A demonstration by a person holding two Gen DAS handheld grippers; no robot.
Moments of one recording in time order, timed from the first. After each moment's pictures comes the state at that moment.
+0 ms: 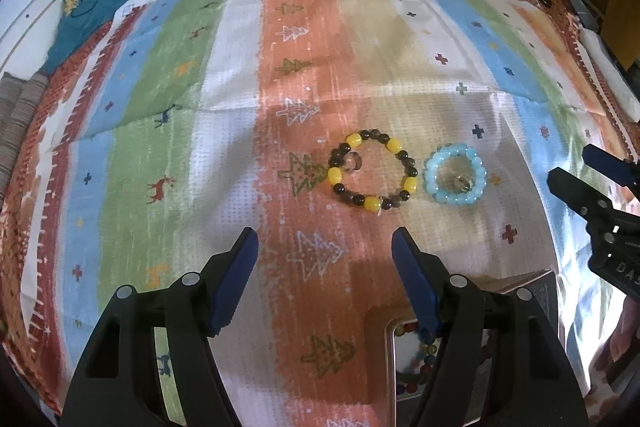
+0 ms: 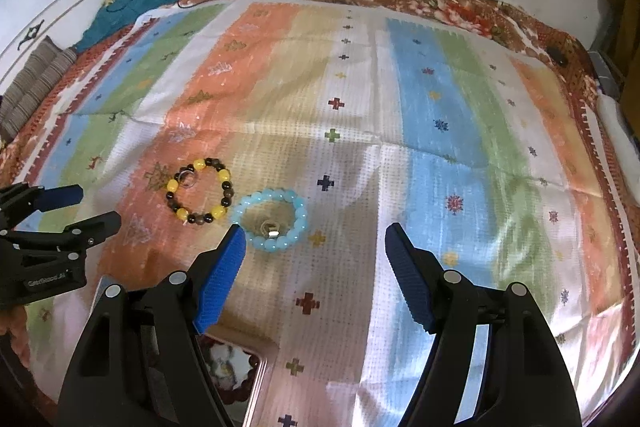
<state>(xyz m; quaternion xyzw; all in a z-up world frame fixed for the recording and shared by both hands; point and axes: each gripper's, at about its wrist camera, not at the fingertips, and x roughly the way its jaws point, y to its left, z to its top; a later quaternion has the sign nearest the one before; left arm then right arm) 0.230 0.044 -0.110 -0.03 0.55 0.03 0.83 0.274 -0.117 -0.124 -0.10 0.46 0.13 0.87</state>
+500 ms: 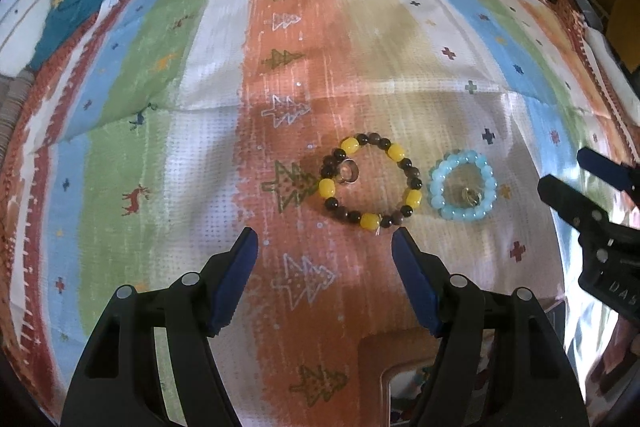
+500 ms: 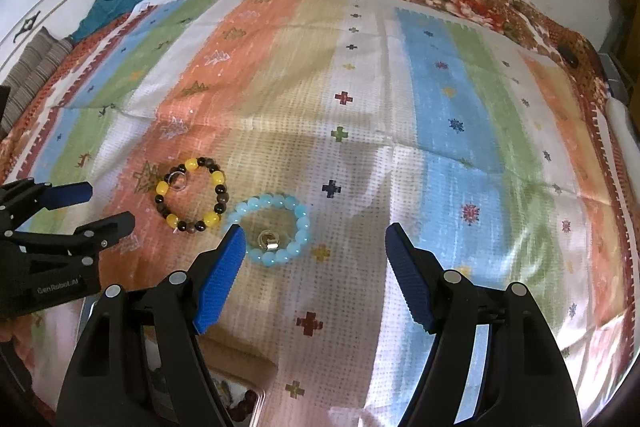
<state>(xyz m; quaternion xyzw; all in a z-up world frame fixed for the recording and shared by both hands) 0.257 0.045 -0.133 -0.05 0.57 0.02 0.82 0.295 -0.105 -0.140 -0.11 0.48 0.14 0.86</state>
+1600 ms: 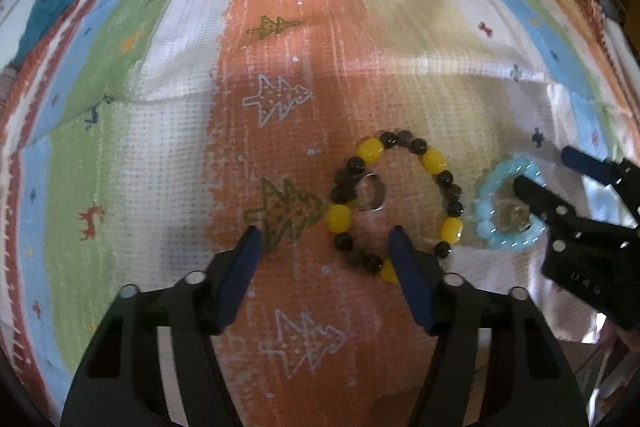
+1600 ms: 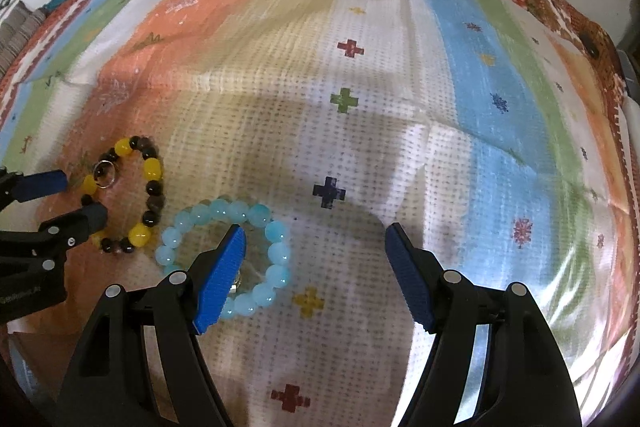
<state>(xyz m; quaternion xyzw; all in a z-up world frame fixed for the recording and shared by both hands) 0.291 0.043 -0.182 -0.03 0.60 0.03 0.80 0.341 -0.091 -0.207 -0.14 0.52 0.12 0.83</state>
